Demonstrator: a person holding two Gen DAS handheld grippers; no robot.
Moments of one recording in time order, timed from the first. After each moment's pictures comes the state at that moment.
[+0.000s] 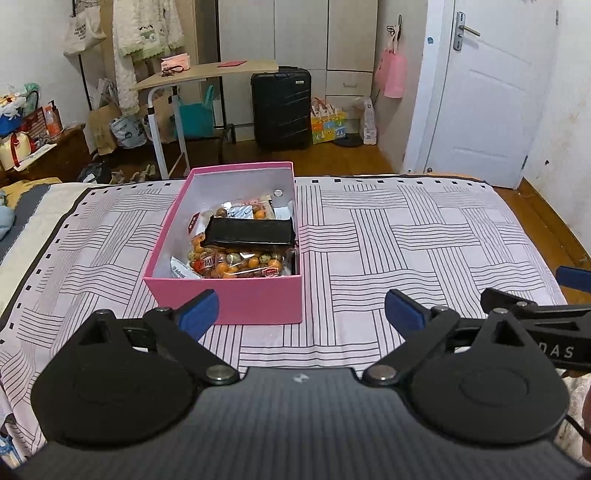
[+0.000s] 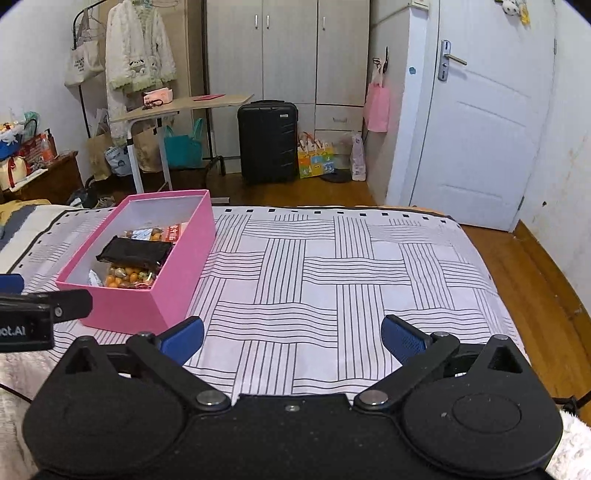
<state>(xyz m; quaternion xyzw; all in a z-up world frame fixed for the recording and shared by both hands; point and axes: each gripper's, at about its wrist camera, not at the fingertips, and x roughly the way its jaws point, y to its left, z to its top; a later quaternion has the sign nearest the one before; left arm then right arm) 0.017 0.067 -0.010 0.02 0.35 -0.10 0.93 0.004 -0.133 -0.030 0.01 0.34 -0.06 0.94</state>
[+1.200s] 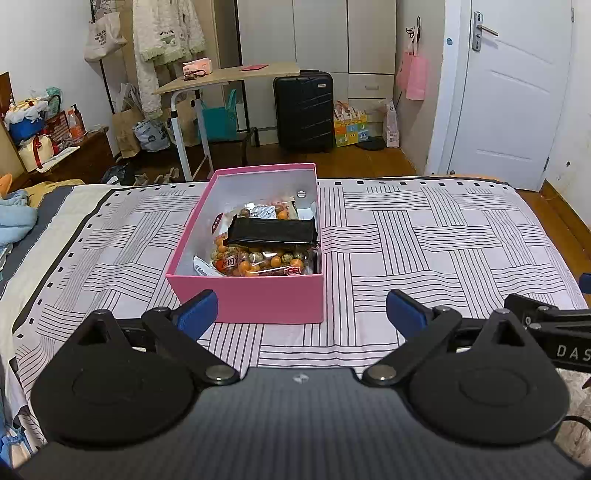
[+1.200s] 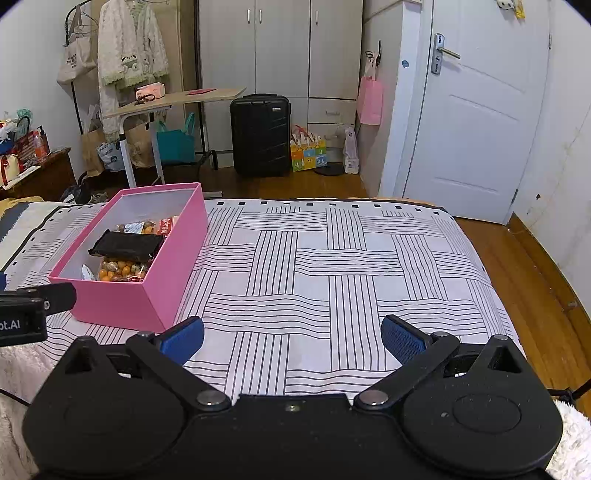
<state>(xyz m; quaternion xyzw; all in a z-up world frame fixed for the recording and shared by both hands) 0.011 0.066 -0.011 0.04 0.34 -0.06 0.94 0.006 -0.135 -0.035 0.01 0.35 -0.07 0.93</state>
